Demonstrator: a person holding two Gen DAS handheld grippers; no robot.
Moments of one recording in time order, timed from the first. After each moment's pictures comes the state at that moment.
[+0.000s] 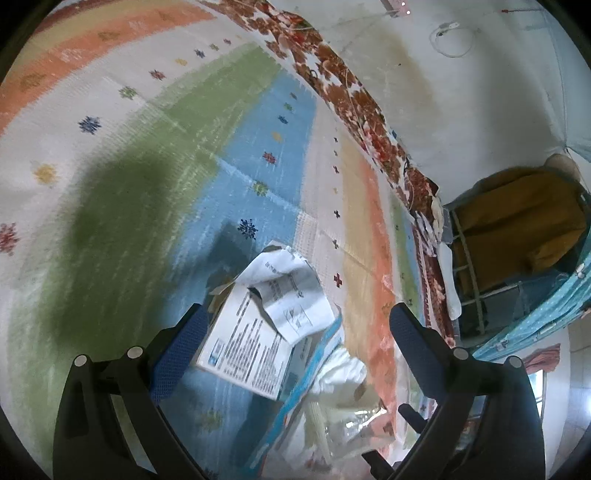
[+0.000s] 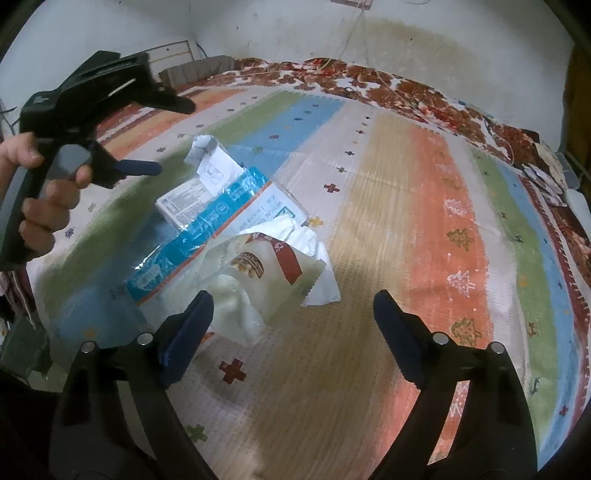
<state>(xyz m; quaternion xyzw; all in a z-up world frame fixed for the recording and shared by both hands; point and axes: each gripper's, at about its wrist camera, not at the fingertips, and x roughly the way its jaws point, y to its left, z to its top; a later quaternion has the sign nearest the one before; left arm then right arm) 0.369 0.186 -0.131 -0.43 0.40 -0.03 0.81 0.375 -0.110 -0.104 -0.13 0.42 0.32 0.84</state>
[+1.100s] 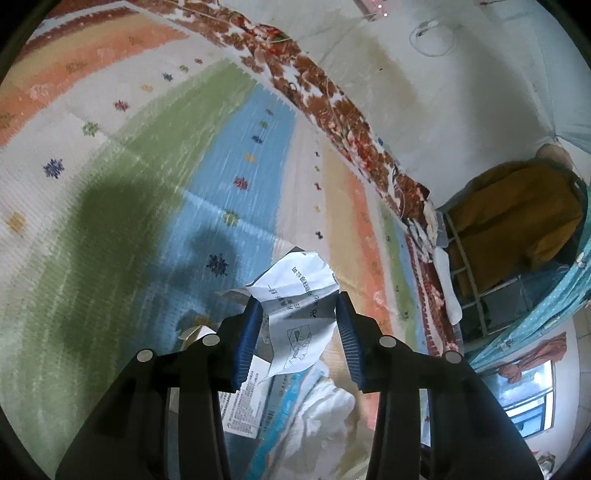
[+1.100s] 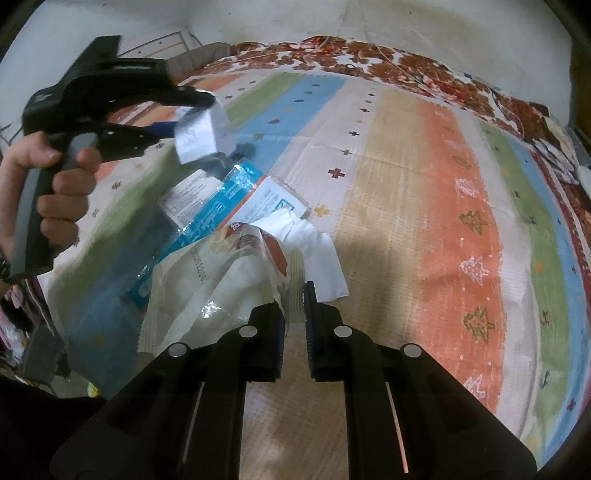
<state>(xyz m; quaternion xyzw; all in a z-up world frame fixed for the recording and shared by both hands) 0.389 0.180 -0.109 -0.41 0.37 -0.04 0.83 0.392 -0.107 -0.103 -0.11 0.47 0.32 0.82</state>
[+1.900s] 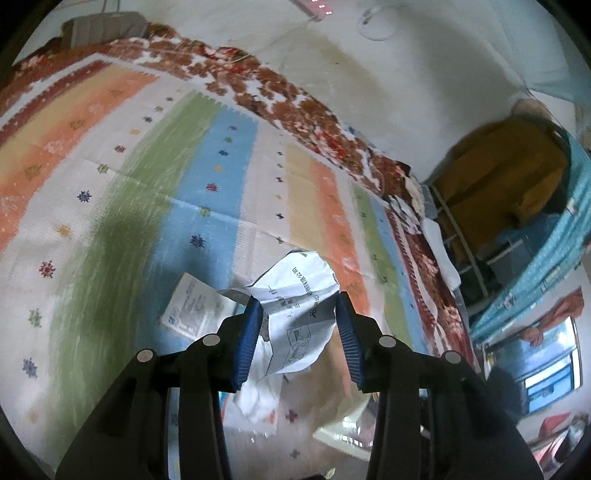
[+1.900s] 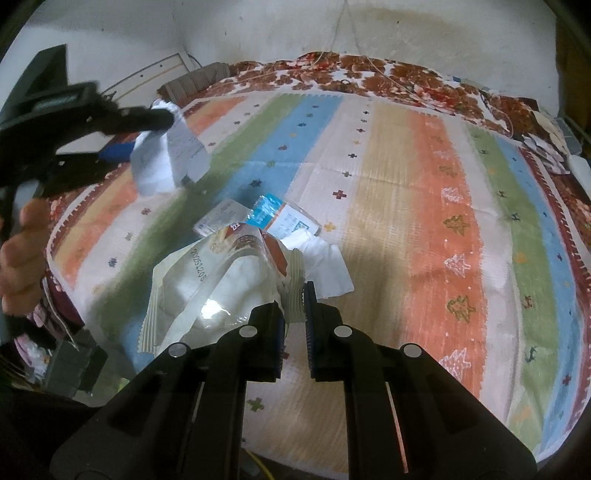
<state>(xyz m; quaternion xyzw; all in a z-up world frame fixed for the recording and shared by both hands) 0.310 0.127 -0.020 -0.33 0.37 -0.05 0.87 0.364 -0.124 -0.039 -0.07 0.46 0.32 0.82</state>
